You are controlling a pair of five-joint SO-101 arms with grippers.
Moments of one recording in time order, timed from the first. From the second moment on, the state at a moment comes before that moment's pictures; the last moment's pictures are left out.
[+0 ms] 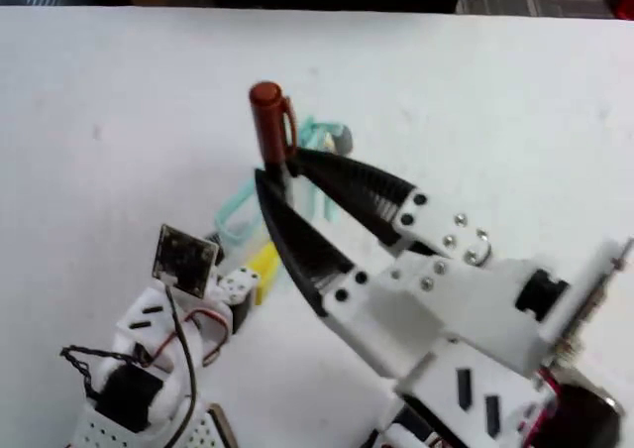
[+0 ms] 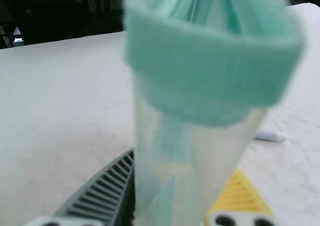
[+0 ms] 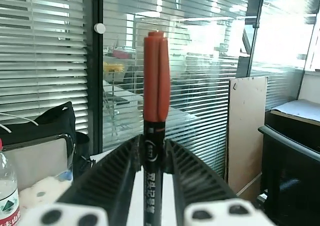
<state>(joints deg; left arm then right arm) 19.9 -104.8 84.9 52.2 6.0 -51.7 -57.5 4.4 53.0 3.7</state>
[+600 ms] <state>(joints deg) 19.9 -104.8 84.9 52.9 6.0 -44.1 -53.4 29.5 33.8 3.7</state>
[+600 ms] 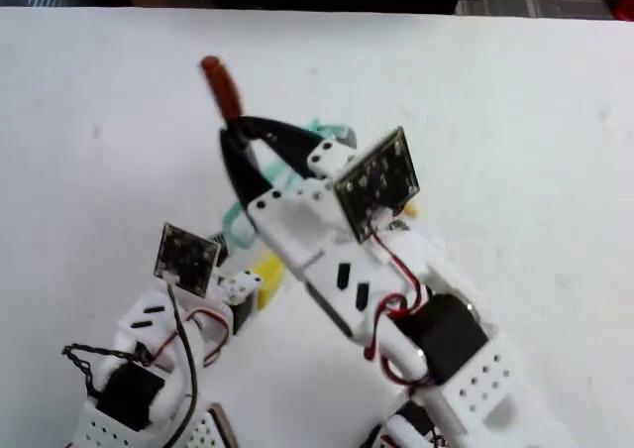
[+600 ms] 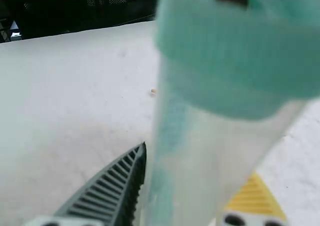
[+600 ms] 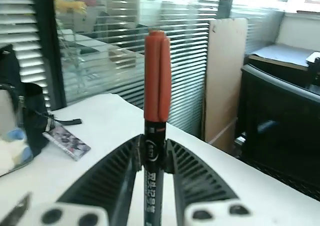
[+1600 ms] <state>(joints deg) 19.9 -104.8 85.0 52.9 6.0 -43.4 -53.4 30.8 41.7 10.0</state>
